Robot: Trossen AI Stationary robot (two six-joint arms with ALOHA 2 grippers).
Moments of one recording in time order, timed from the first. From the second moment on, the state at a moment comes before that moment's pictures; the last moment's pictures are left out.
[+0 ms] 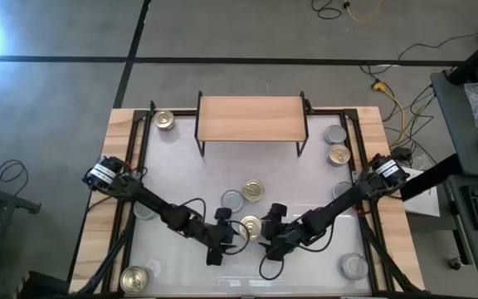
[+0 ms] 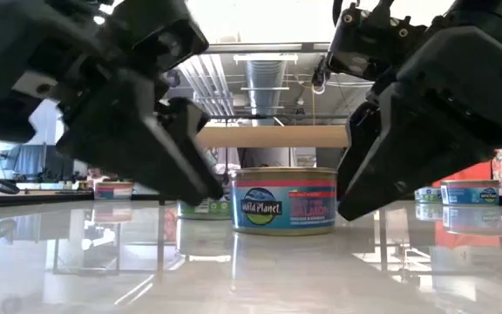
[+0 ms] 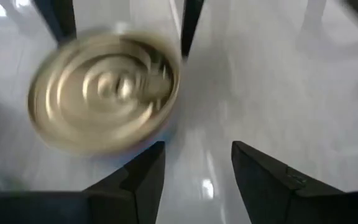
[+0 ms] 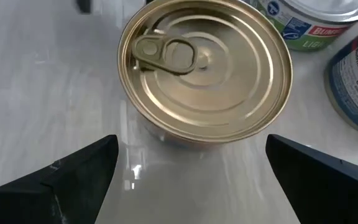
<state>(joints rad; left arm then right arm) -0.49 1.86 0.90 0.20 -0.24 -0.19 0.52 1.89 1.01 -0.11 0.44 0.50</state>
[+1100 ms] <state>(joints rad) -0.47 1.81 0.93 0.06 -0.26 -0.23 0.52 1.84 1.01 -0.18 0.40 0.37</state>
